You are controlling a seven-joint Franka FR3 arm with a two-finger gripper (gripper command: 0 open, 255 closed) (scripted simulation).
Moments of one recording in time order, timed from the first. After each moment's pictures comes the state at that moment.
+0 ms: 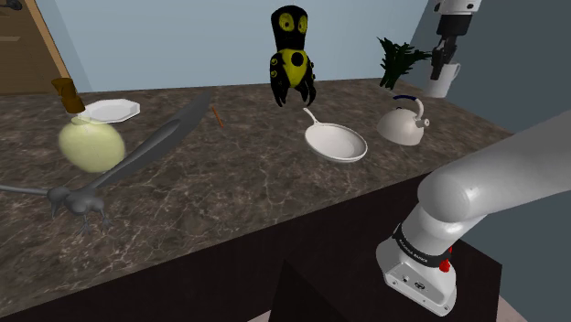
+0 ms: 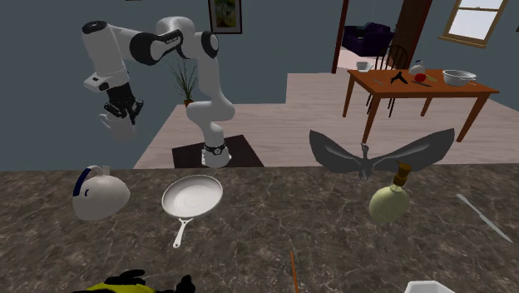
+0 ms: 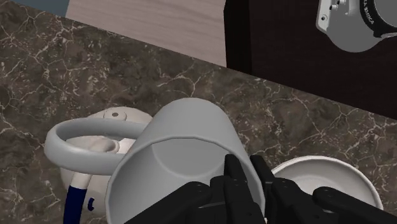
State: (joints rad) arm -0.33 -0.45 -0.47 -2.02 -0.32 1.49 -0.64
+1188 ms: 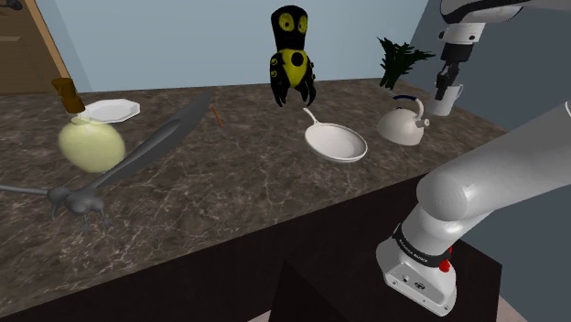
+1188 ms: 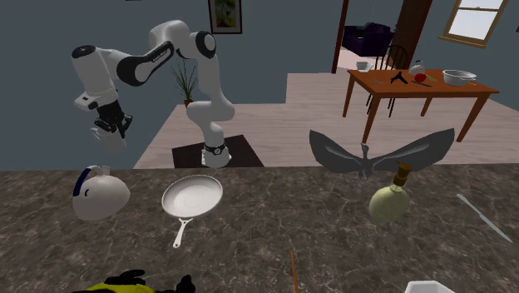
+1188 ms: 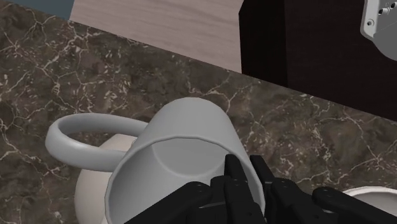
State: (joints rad) arm -0.36 -0.38 -0.61 -2.12 -0.36 1.69 -0.76
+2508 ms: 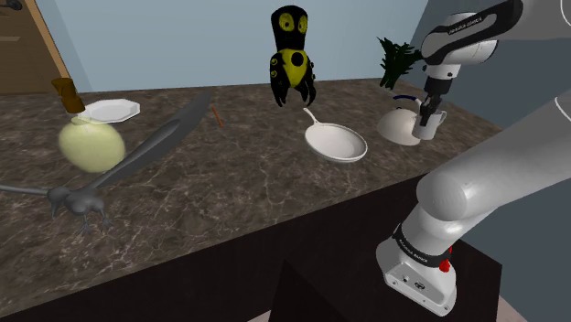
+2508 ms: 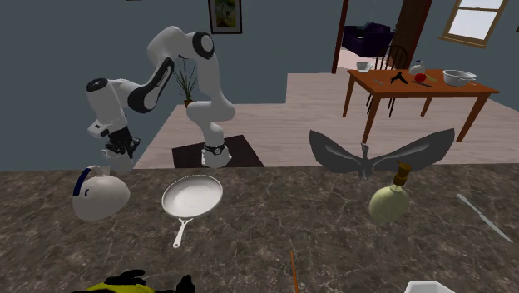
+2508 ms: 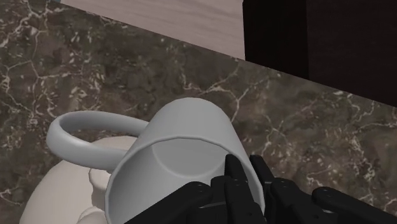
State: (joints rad) arm -0.37 -0.32 -0.67 -2.33 -0.37 1.97 -0.73
